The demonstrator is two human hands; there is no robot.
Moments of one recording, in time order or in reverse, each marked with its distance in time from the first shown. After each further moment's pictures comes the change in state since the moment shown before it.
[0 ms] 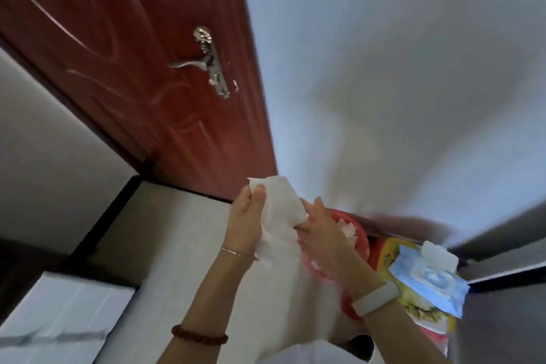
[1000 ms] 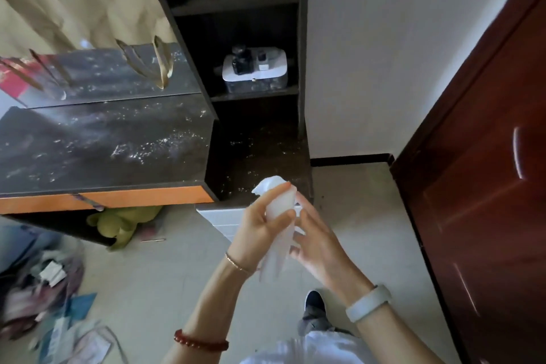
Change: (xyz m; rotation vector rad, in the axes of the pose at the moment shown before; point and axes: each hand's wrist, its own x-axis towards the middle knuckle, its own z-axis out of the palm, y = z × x) left_hand 0.003 -0.039 -0.560 -0.190 0.839 -0.050; right_hand 0.223 0.288 0.509 -0.491 -1.002 0.590
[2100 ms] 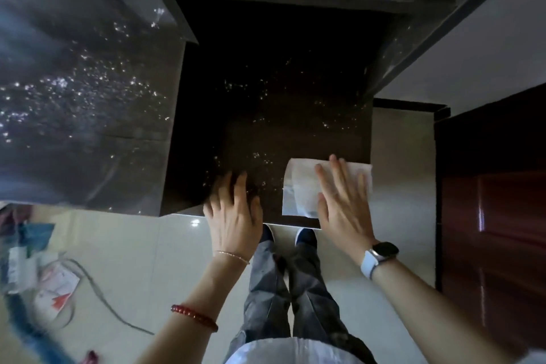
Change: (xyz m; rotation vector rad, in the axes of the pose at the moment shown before) left_hand 0.223 -0.253 -0.098 1.036 0.337 -0.269; right_hand 0.281 0.093 -0.162 -1.903 0.143 -0.127
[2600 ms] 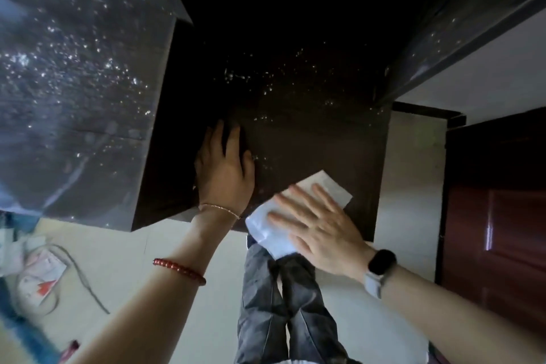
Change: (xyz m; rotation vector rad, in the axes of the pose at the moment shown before) left_hand 0.082 0.007 -0.003 0.013 0.060 0.008; right_hand 0.010 -0.001 0.007 -0.165 -0.210 -0.617
